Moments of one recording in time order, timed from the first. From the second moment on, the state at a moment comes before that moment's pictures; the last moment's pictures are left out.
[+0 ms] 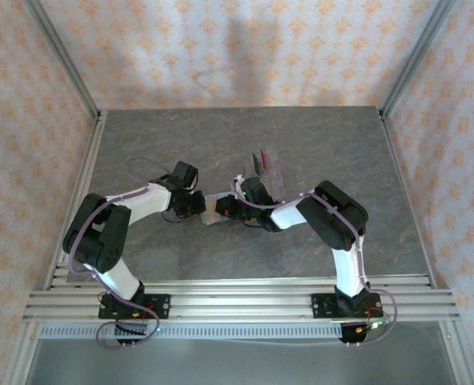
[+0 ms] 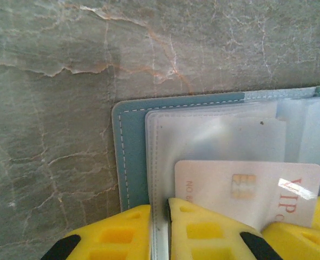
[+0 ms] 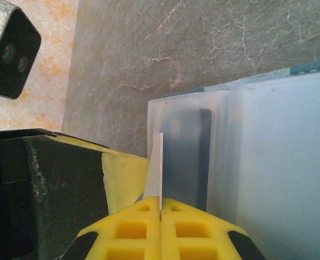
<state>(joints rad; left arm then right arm) -0.35 1.66 0.89 -0.41 0.16 -0.67 0.75 2.01 0.89 0.60 -0.44 0.94</state>
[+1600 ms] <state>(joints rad) -0.25 1.55 0.85 -0.45 0.19 -0.73 0.75 2.07 1.01 0.51 -0.45 0.87</state>
